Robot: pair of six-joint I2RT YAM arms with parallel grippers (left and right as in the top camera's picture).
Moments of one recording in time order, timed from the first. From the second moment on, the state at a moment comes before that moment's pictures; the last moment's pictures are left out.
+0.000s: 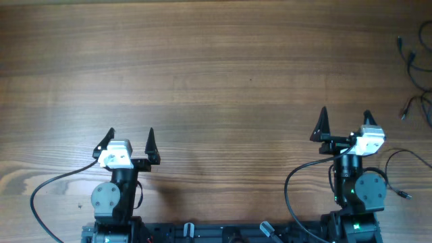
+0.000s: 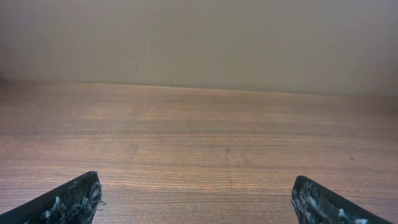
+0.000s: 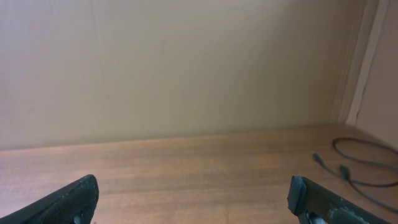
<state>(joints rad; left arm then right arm) -0.02 0.01 0.01 -0.07 0.01 -0.06 0.09 0.28 0.13 0.21 0.18 0.04</state>
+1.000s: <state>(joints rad) -0.02 0.01 0.01 -0.07 0.01 -0.06 0.06 0.06 0.05 0.10 0.07 0.05</state>
